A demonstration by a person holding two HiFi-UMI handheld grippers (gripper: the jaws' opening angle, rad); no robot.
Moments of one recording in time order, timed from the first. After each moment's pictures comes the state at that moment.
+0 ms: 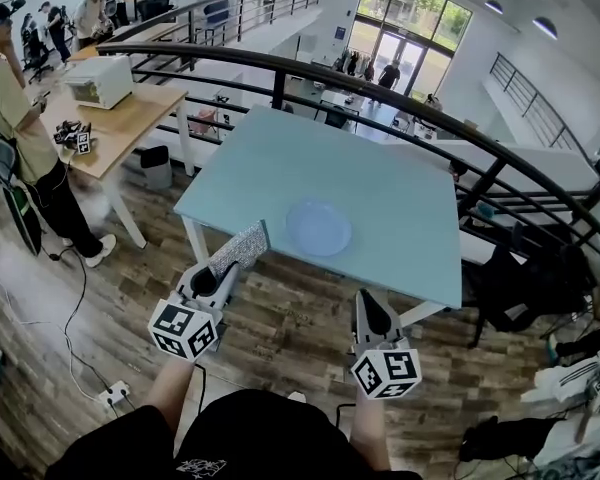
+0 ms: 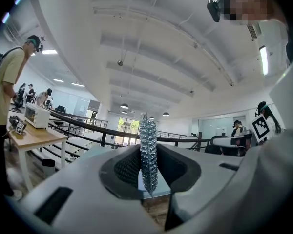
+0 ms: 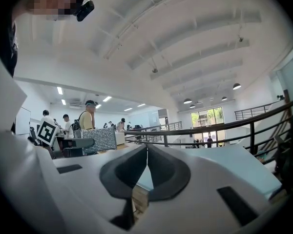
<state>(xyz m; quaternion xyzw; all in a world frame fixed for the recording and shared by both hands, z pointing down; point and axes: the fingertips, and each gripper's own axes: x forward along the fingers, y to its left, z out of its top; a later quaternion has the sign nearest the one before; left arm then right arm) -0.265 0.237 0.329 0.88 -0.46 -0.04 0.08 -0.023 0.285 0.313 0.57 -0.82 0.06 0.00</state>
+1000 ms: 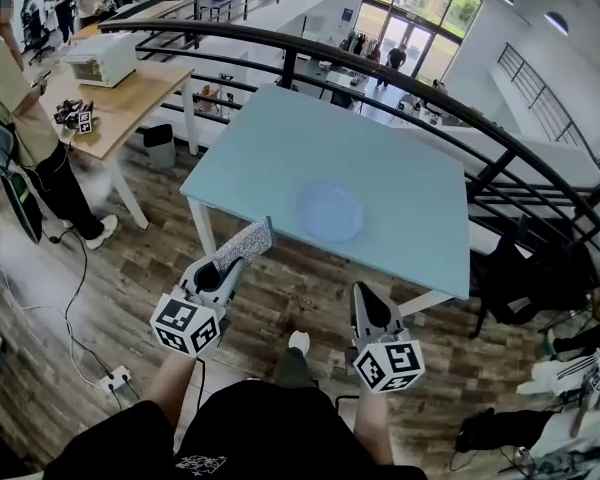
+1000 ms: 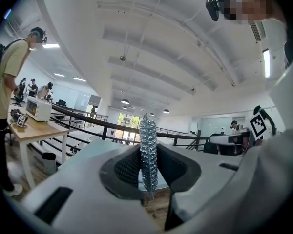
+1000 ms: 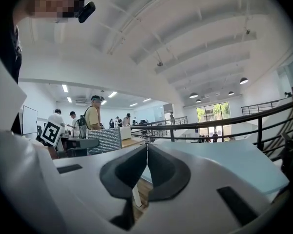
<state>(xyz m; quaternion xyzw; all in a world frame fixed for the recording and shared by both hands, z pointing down) -0.290 0.238 0.362 0.88 -0.46 -0.03 0.11 -0.064 0.279 0.337 0.54 -0.84 0.07 0.03</state>
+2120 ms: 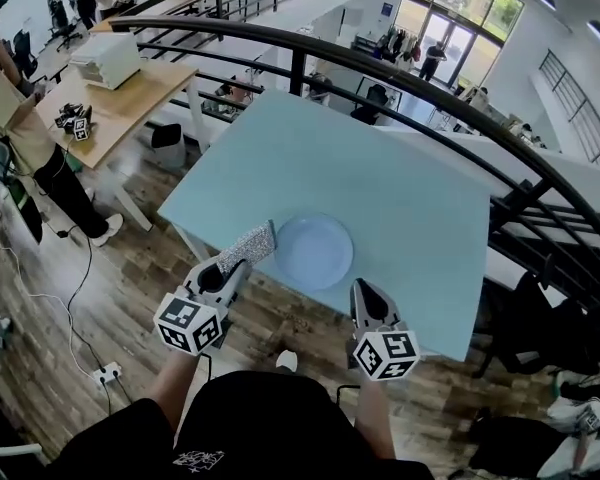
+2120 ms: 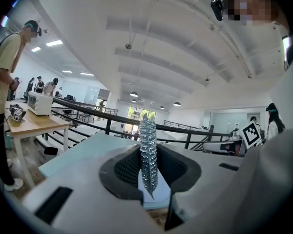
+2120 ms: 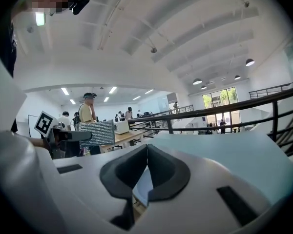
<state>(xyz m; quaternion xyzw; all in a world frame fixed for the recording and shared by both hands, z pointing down) -0.161 0.058 0.394 0.85 -0.51 0.01 0.14 0.072 0.053 0.406 0.49 -0.86 0.13 0.05</state>
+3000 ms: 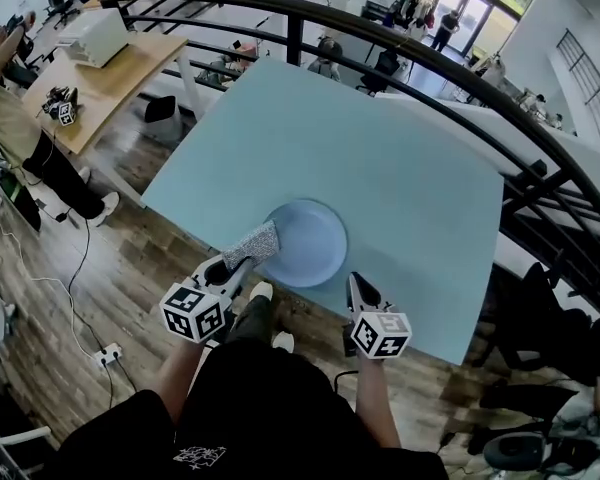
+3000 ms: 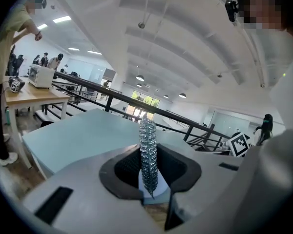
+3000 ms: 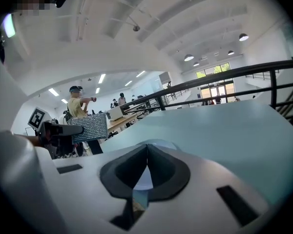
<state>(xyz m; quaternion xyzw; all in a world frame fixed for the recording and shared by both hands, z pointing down) -0.107 -0.004 0.481 0.83 -0.49 0.05 0.26 0.124 -0.020 0.529 0.48 -0.83 0.26 0.11</state>
